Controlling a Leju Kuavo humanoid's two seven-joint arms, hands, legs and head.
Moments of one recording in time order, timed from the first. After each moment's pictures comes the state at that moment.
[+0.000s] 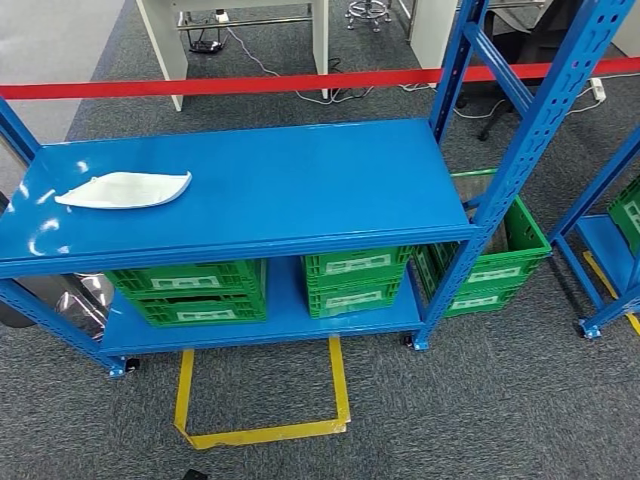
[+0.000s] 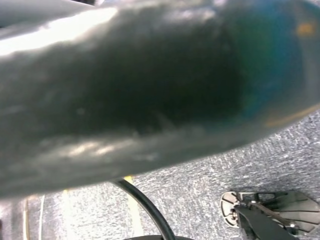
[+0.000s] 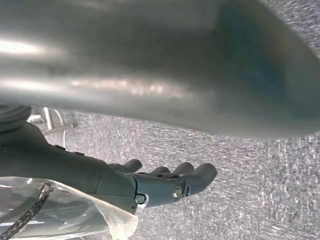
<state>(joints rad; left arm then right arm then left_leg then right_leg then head) -0.03 -0.17 0.71 -0.19 -0.93 0.24 -0.13 -0.05 0.09 -1.26 -0.23 1.57 -0.39 -0.07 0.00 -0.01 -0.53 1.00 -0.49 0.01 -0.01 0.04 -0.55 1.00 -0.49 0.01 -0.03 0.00</state>
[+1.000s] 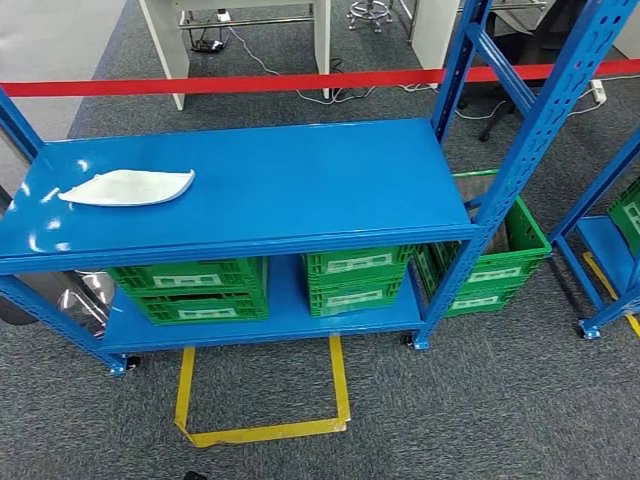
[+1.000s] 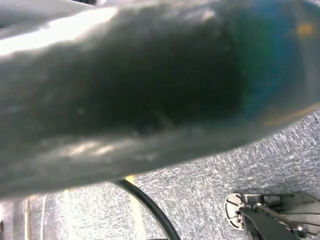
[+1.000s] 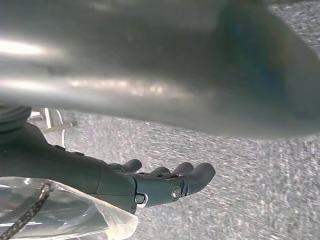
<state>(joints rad) -0.03 -0.17 0.72 -0.19 -0.94 0.24 -0.13 -0.03 0.11 -1.22 -0.23 1.57 -0.38 -0.08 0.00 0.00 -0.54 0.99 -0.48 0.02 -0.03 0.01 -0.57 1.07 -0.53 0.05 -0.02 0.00</state>
